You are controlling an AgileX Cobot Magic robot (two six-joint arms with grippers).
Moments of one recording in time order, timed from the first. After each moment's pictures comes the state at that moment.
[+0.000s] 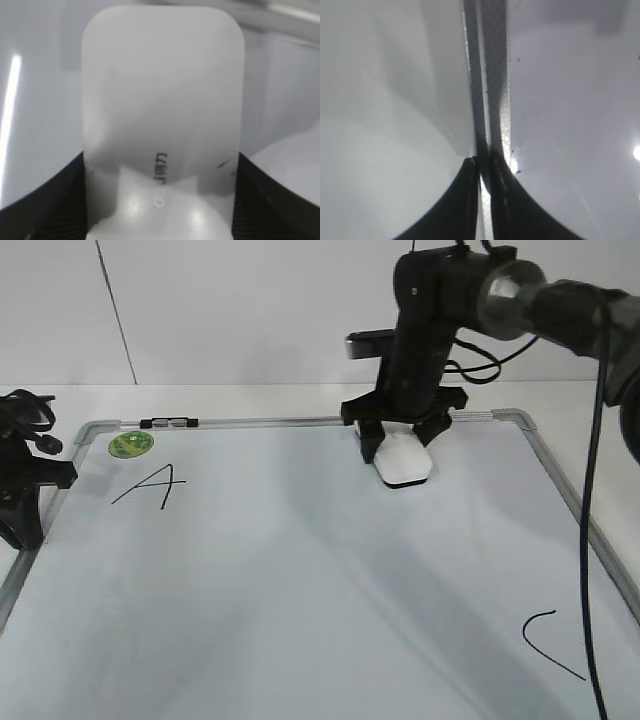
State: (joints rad) left arm -0.04 2.01 -1.35 -0.09 1.07 0.02; right arm 0.35 2.44 -2.20 0.00 1.23 0.08
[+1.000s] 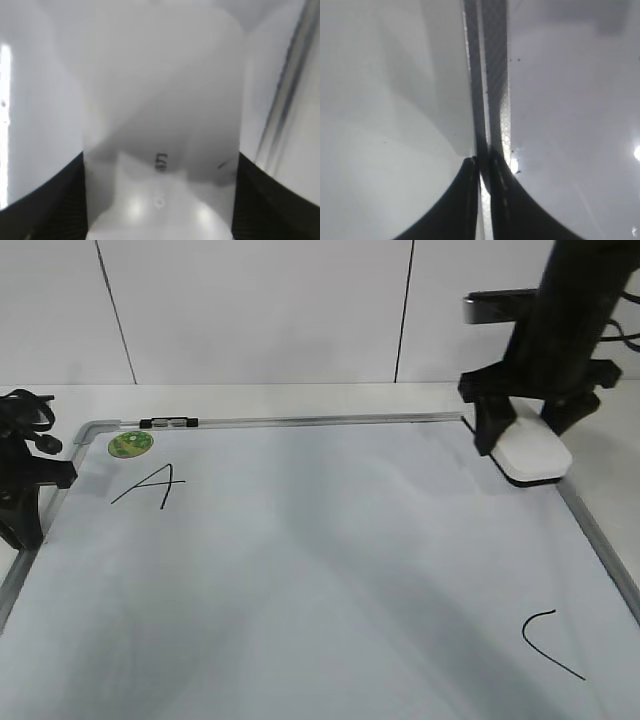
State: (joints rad) left arm -0.04 2.01 -1.35 -0.09 1.07 0.02; right arm 0.21 1.97 -1.69 0.00 1.23 0.02
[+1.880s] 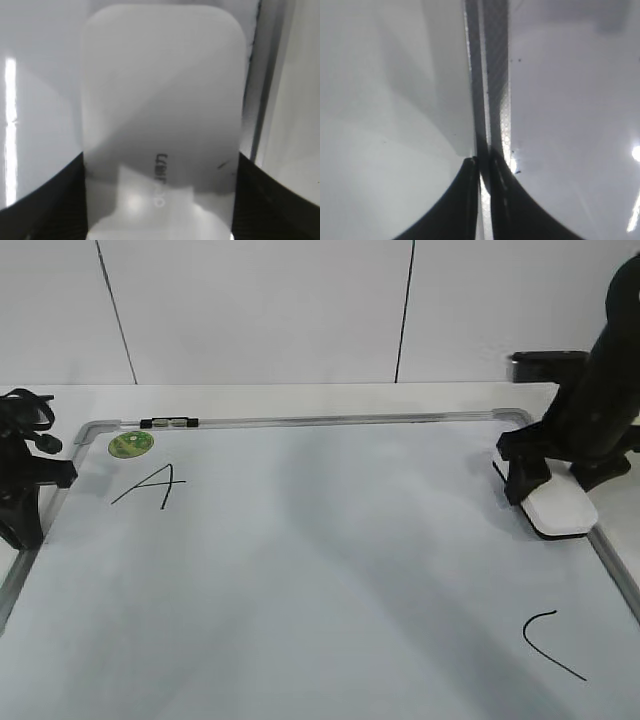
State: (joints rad) left arm -0.03 2.01 -1.35 -0.10 1.07 0.02; right arm 0.09 1.92 -1.38 0.07 0.95 -0.09
